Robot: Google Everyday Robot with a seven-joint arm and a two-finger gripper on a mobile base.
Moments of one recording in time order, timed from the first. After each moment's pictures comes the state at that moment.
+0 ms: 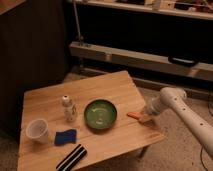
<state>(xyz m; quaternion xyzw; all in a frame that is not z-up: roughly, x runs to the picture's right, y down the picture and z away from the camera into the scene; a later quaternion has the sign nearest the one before) 0.242 0.162 0.889 0.13 -0.29 -0.92 0.21</state>
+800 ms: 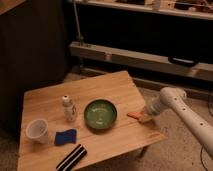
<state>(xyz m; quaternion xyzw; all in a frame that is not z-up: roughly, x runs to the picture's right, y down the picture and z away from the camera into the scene) 0.242 0.161 0.888 0.13 -0.29 -0.92 0.21</state>
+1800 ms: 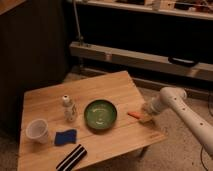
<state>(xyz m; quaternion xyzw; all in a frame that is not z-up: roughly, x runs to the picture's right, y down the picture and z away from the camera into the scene) 0.237 0.160 0.866 0.13 -0.26 -0.94 0.19</state>
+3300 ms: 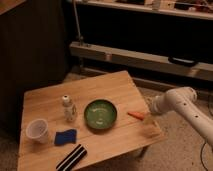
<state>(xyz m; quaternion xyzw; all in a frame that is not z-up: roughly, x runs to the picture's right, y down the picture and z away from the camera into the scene) 0.243 0.124 0.816 0.13 -0.19 -0.96 0.16</state>
